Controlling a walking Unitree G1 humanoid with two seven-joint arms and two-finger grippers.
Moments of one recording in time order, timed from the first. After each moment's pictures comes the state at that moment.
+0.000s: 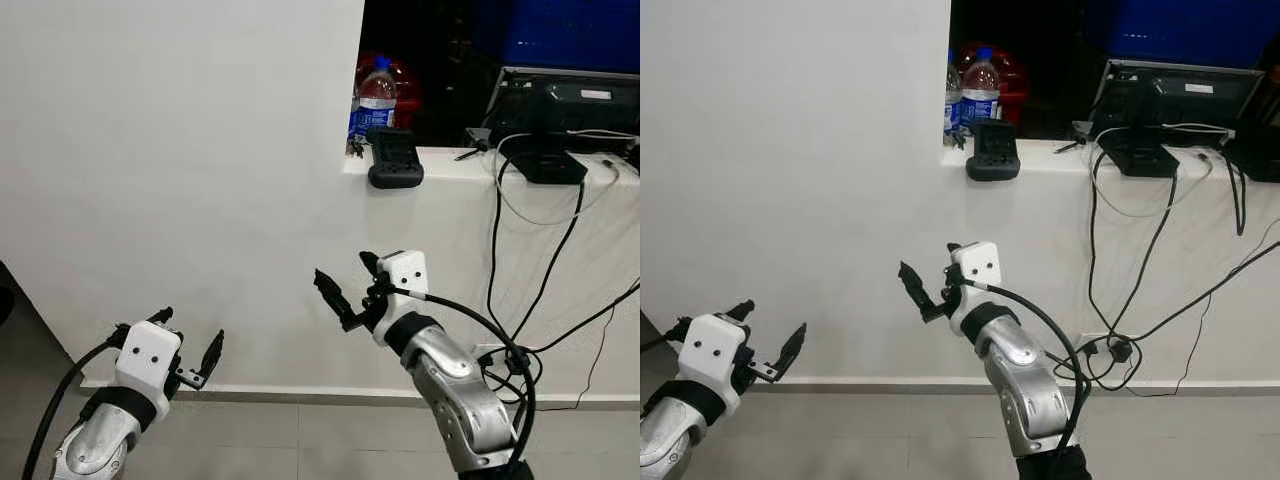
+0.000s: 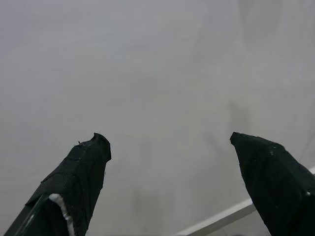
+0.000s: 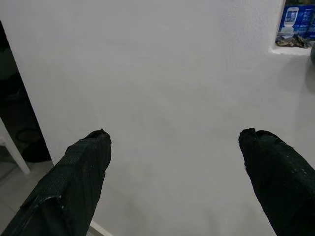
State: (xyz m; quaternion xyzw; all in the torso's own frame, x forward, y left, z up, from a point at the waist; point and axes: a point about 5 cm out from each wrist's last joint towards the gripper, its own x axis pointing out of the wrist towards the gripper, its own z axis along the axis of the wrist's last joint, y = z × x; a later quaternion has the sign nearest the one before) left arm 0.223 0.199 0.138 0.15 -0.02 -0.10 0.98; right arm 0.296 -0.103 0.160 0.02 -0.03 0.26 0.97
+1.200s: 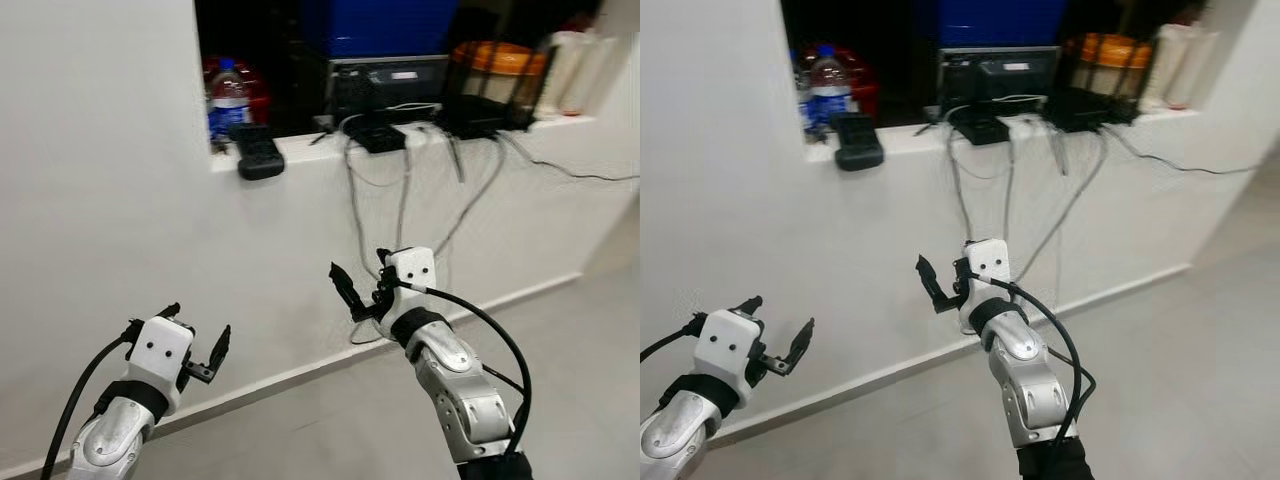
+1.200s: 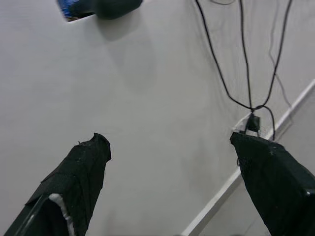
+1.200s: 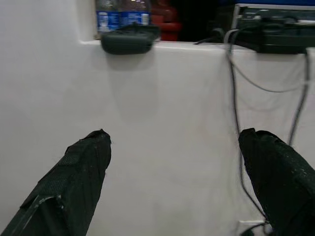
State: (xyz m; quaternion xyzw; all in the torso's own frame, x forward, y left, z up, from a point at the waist) left arm 0.230 0.190 0.134 0.15 -0.02 -0.09 0.98; right arm 0.307 -0.118 0.158 0.00 -0.03 0.19 0.98
